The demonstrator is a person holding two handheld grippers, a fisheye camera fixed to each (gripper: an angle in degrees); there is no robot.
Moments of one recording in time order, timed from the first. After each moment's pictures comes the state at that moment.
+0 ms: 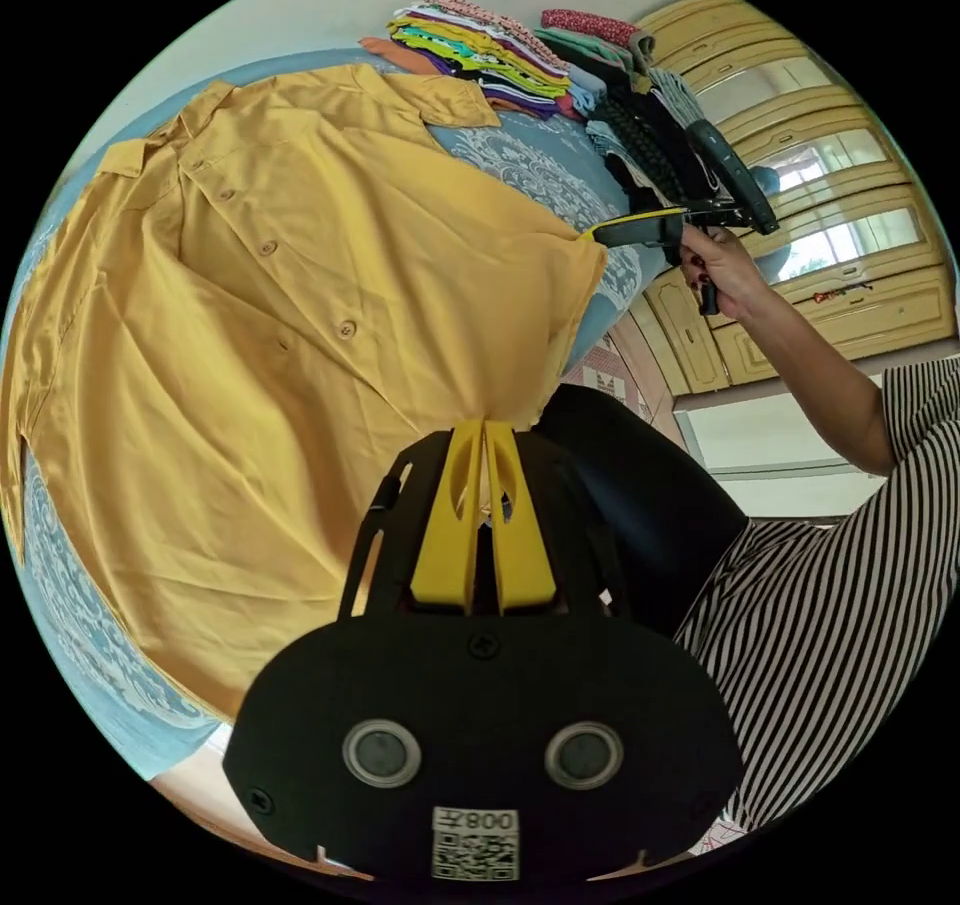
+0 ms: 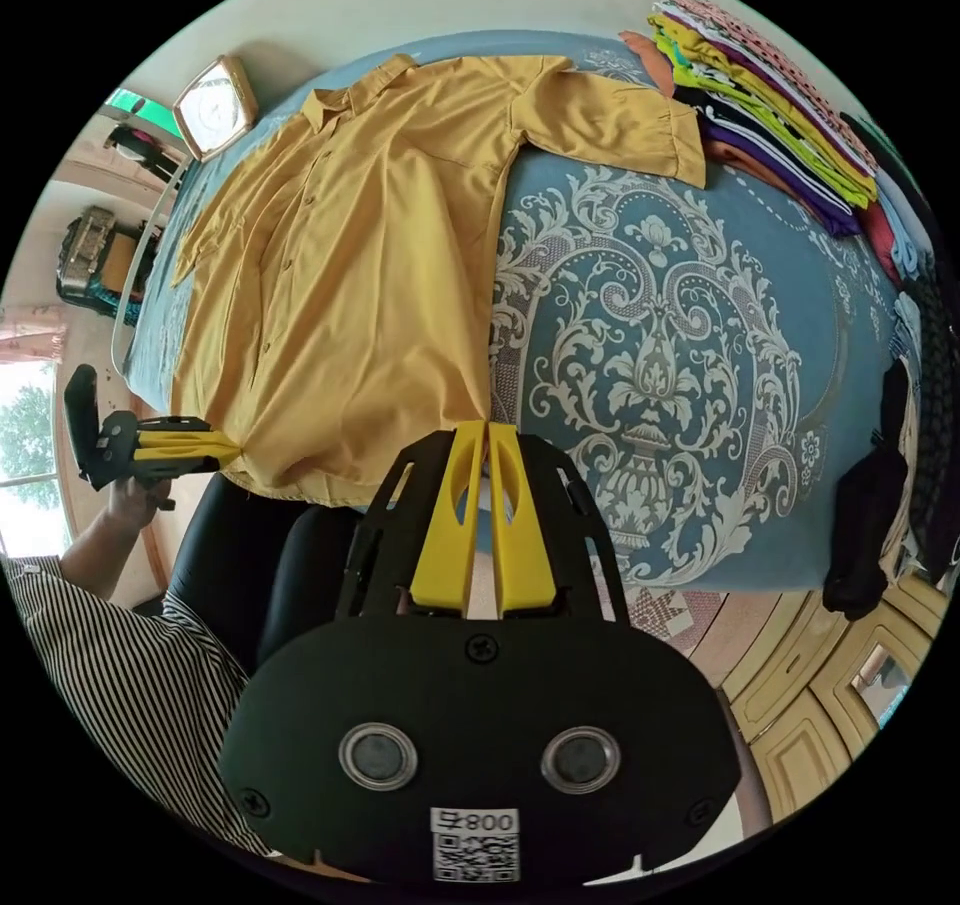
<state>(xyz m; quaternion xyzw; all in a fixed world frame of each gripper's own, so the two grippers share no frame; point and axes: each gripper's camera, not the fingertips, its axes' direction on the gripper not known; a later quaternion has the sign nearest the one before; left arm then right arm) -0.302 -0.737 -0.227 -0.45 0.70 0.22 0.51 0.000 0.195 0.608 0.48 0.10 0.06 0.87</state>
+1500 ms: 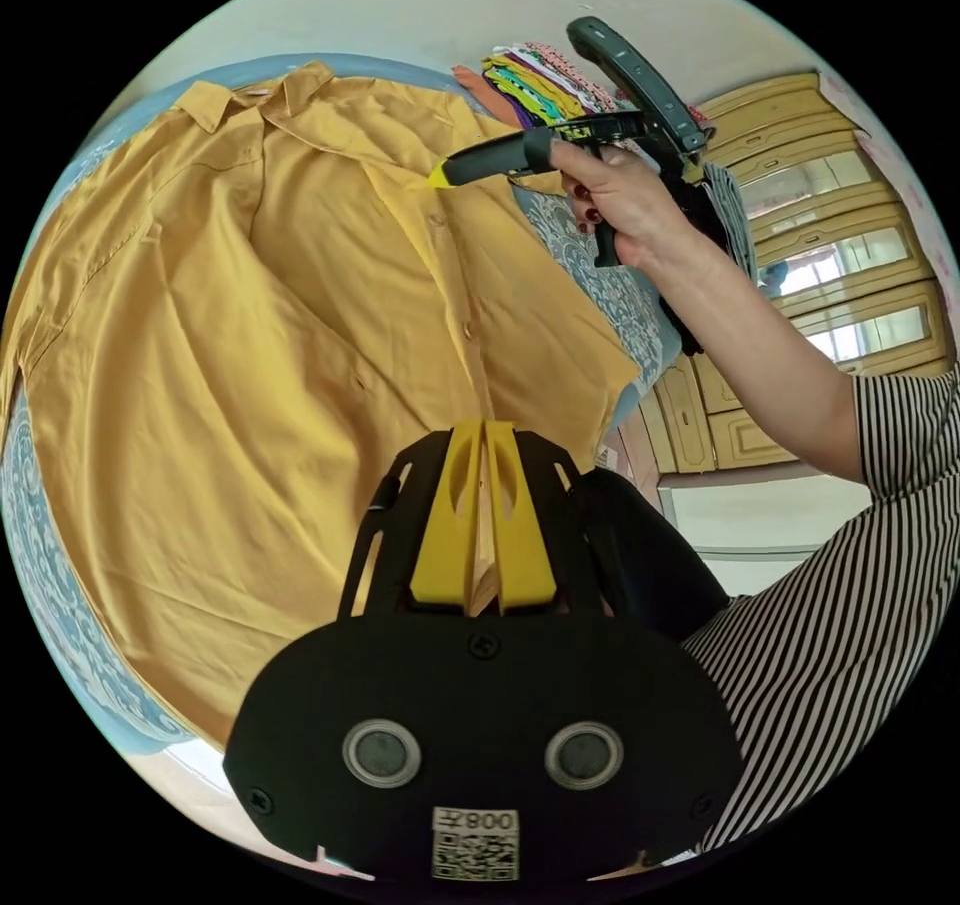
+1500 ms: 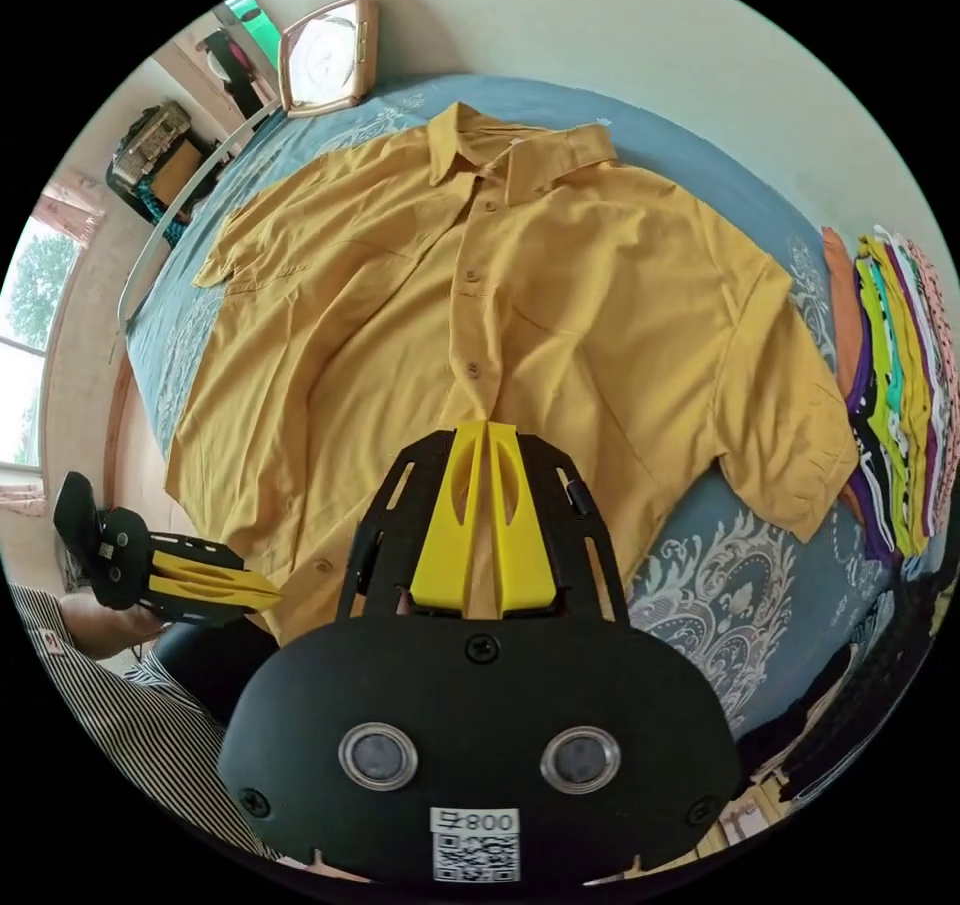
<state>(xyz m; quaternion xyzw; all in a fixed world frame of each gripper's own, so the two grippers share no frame) -0.278 -0.712 -0.185 -0.46 0.69 0.10 0.54 -0.099 -0.051 0.396 0.50 0.20 -0.07 0.84</state>
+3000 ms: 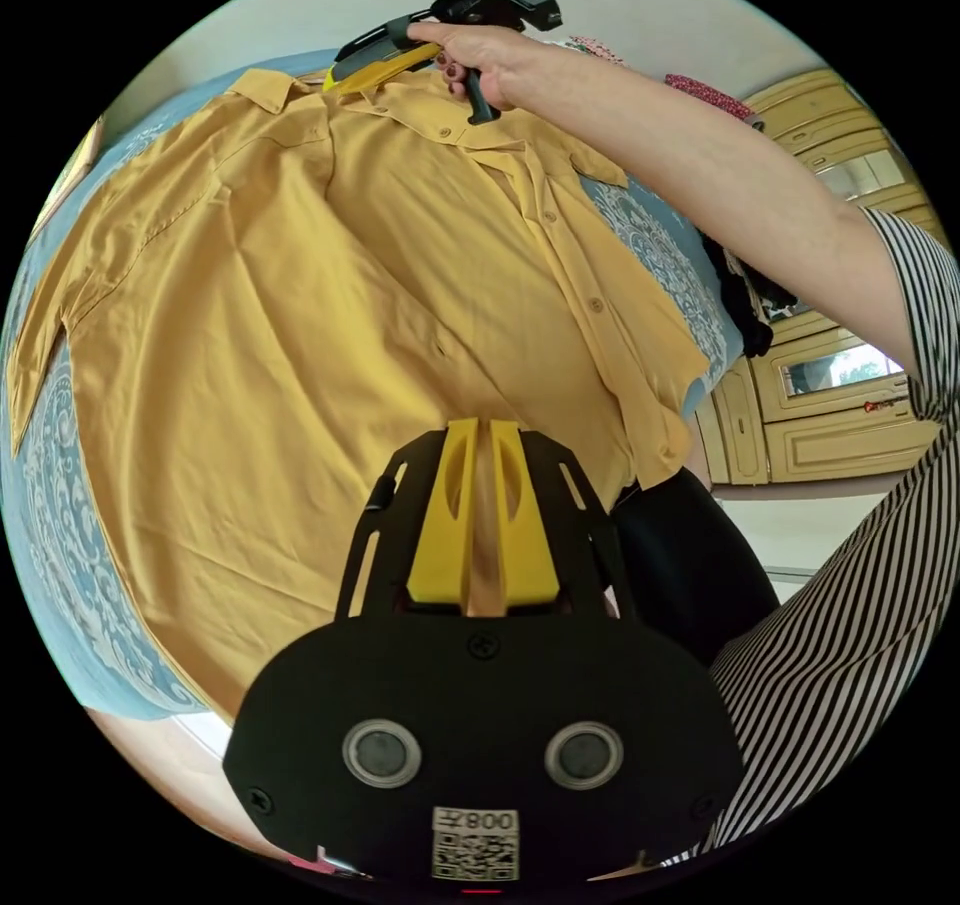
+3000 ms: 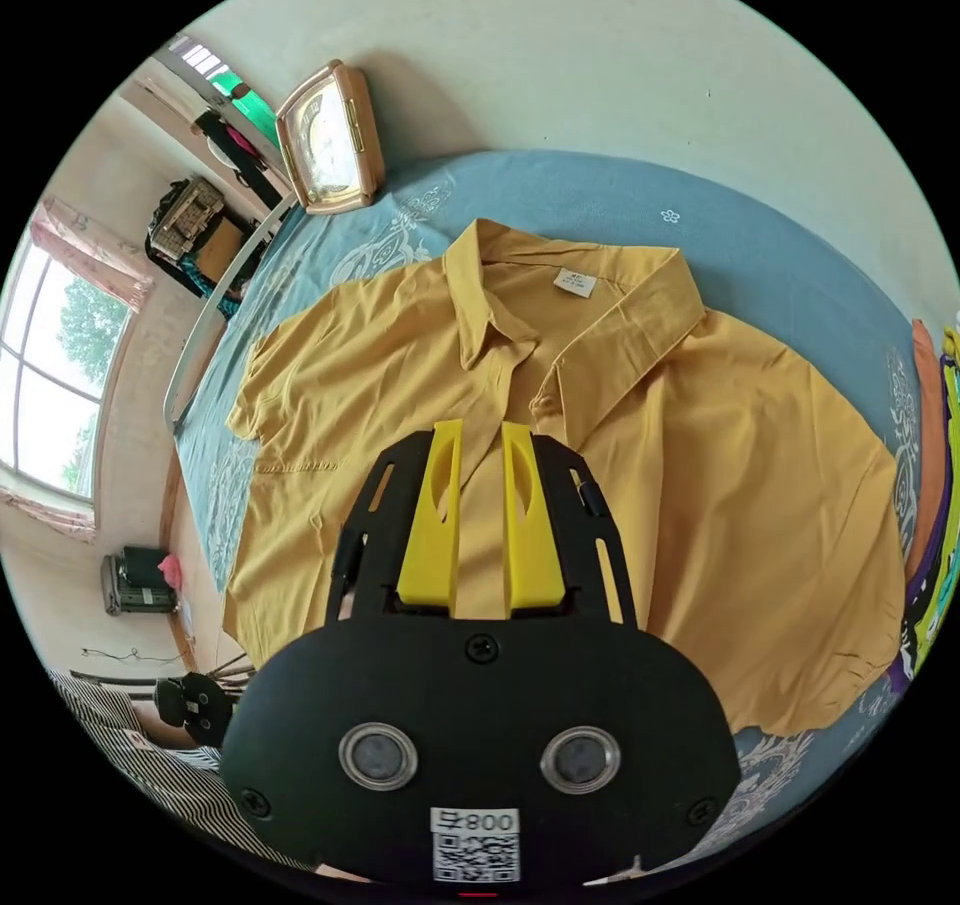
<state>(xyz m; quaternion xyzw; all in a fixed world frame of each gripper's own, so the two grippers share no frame) -0.254 -0.646 -0.186 -0.47 0.63 0.12 0.60 -0.189 -0.272 0.224 0.56 0.11 -0.13 0.81</state>
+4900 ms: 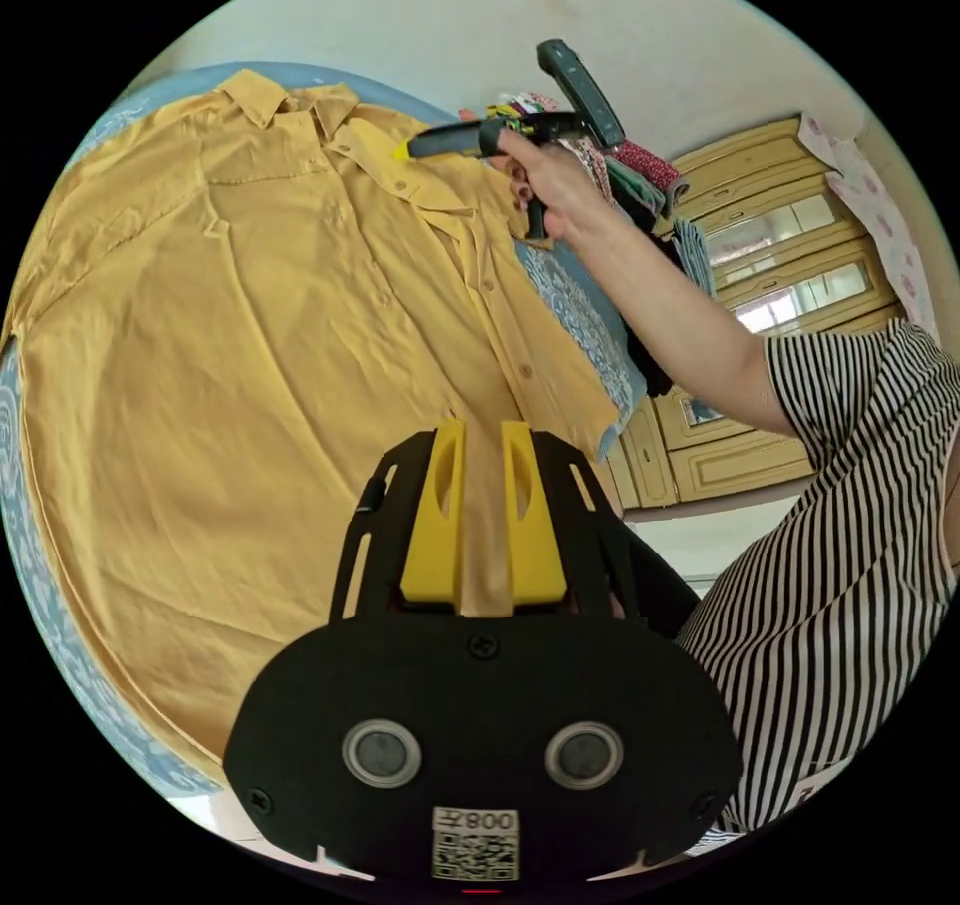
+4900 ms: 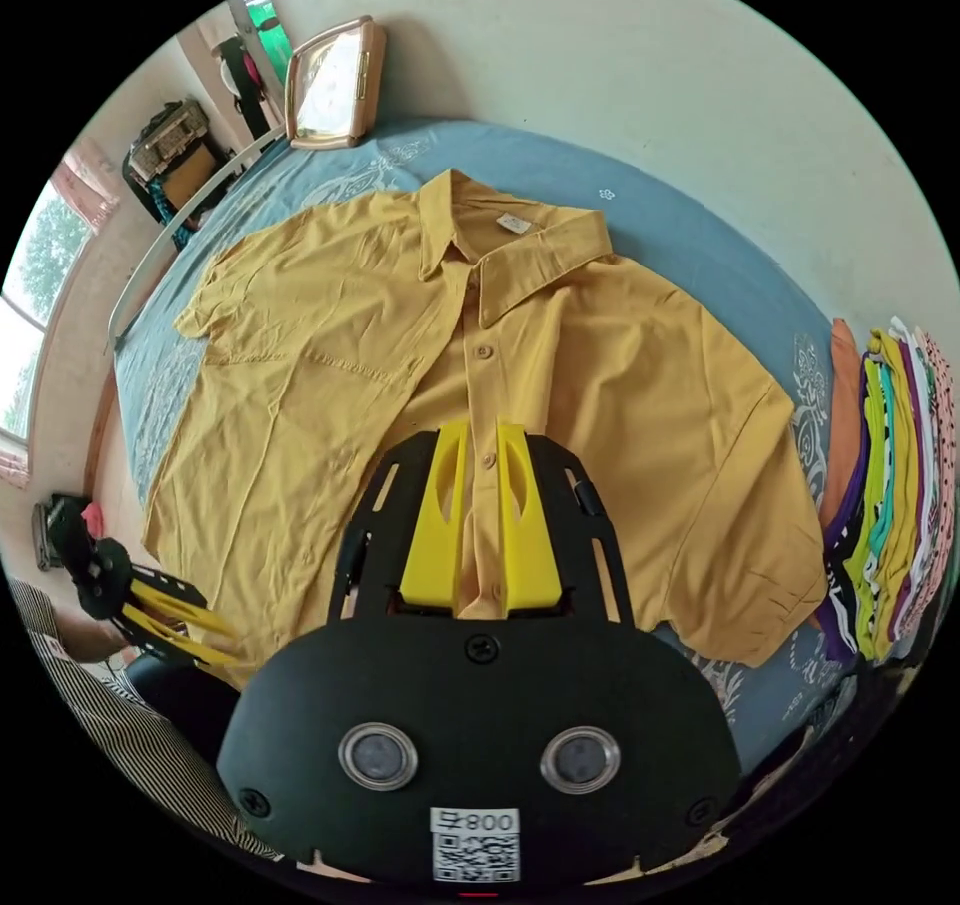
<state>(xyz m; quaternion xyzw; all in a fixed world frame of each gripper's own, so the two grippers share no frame) -0.085 -0.556 0.019 -0.43 0.73 0.01 0.54 -0.269 -0.204 0.304 0.53 0.26 -0.11 0.80</state>
